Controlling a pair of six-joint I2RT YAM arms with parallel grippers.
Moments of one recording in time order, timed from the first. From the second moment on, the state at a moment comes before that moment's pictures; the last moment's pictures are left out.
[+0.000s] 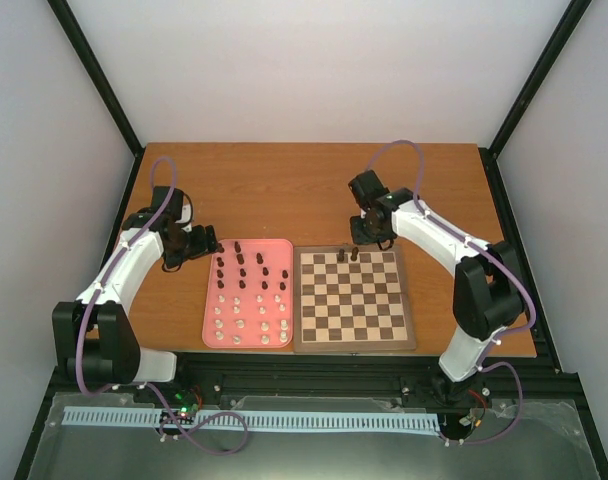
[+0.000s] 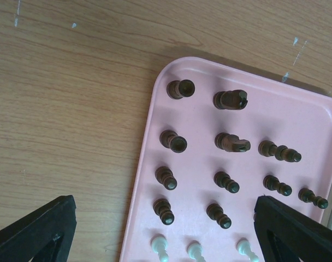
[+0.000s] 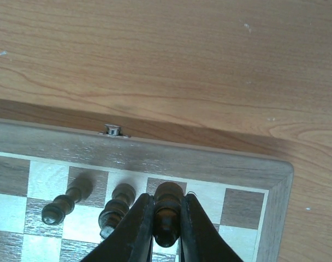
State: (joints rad) left arm -0.02 1.36 1.02 -0.85 0.15 -0.36; right arm 0.49 1.73 1.36 -0.83 0.13 0.31
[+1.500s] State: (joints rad) left arm -0.02 1.37 1.02 -0.85 0.15 -0.36; right arm 0.49 1.72 1.20 -0.73 0.07 0.36
